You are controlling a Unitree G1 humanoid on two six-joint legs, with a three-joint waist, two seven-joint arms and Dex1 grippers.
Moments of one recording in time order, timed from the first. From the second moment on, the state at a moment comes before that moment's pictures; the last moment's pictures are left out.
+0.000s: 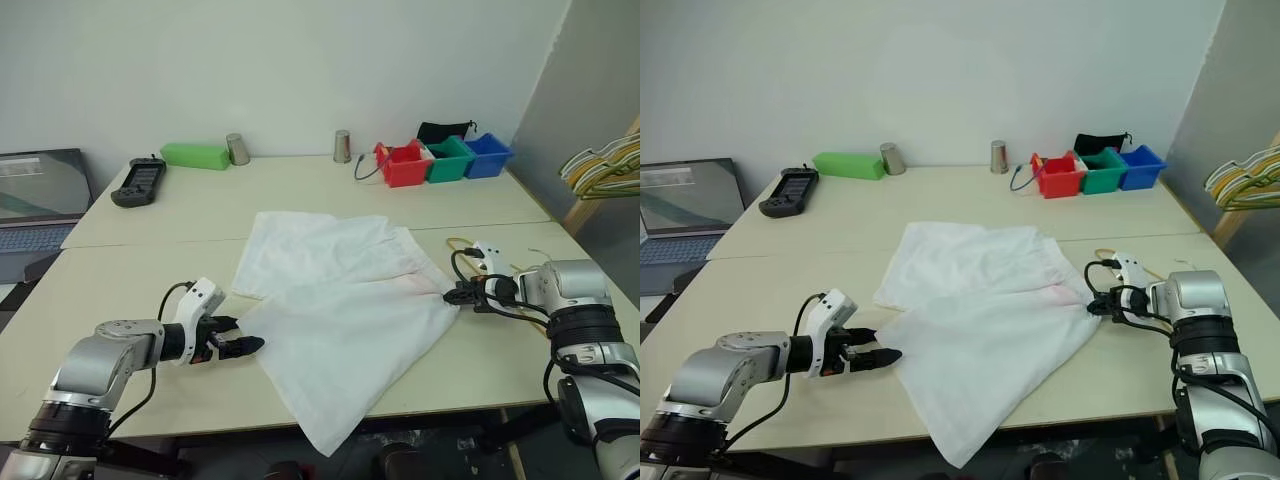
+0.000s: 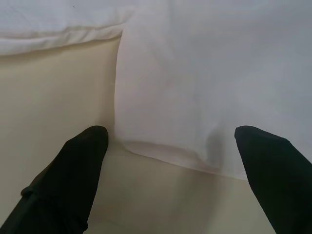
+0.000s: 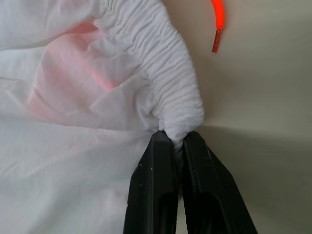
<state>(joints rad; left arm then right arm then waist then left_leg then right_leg) -0.18 0.80 0.01 0.00 -0.41 0.81 -0.94 -0.71 -0.57 -0.04 0.45 0.26 1.28 0.72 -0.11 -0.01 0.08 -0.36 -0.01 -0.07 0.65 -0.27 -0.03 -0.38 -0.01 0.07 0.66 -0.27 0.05</state>
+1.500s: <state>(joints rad) -0.86 0.60 -0.15 1.05 -0.03 0.20 -0.93 -0.32 -0.26 -0.37 -0.35 0.44 1.60 0.26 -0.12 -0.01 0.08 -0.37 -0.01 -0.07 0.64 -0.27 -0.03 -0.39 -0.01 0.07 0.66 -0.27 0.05</state>
